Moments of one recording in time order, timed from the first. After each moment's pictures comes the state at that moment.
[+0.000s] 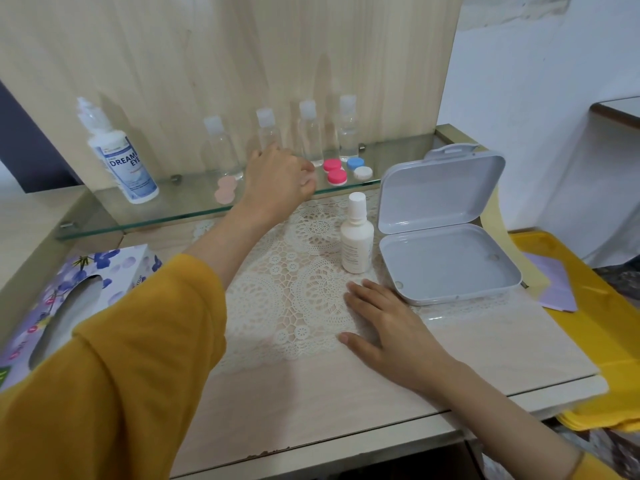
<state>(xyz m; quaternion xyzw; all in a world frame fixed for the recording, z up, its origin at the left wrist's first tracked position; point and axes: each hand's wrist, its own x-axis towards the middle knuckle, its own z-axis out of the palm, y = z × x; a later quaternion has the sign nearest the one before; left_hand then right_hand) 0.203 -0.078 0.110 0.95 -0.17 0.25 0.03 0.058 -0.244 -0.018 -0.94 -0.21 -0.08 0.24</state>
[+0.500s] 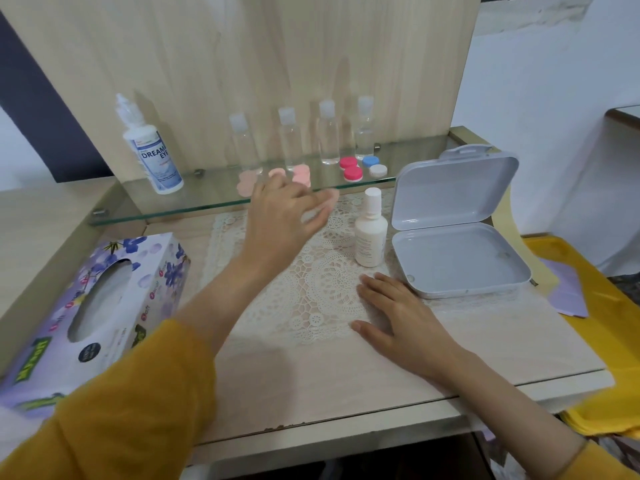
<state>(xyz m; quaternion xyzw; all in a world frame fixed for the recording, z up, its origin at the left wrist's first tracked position) 0.138 -0.056 0.077 0.86 -0.27 0.42 0.15 0.056 -0.245 -0.013 -0.94 -0.21 -0.08 0.24</state>
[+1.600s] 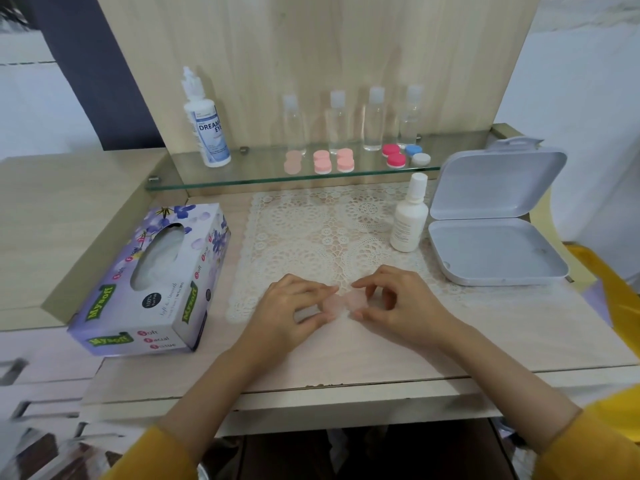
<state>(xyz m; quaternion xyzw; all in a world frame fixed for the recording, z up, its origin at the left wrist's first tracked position) 0.036 0.008 -0.019 0.89 -0.26 0.19 0.31 0.052 -0.201 0.007 -0.91 -0.23 -0.03 0.35</state>
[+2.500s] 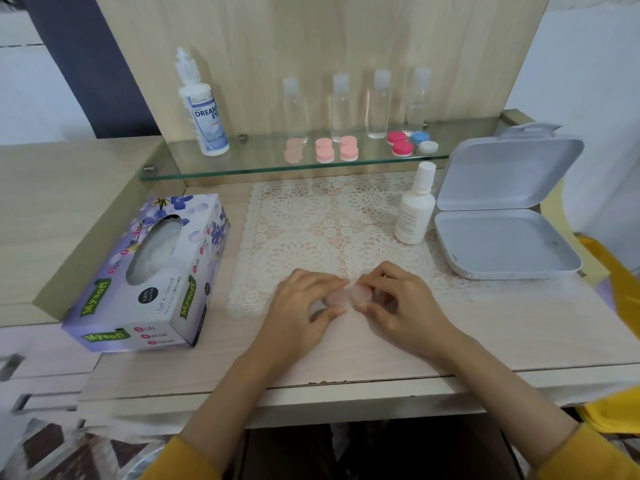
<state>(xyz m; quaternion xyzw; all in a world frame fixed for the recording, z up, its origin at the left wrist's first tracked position) 0.030 -0.012 -0.021 0.90 -0.21 0.19 0.33 0.043 -0.193 -0.005 -0.88 -0.25 -0.08 0.39</state>
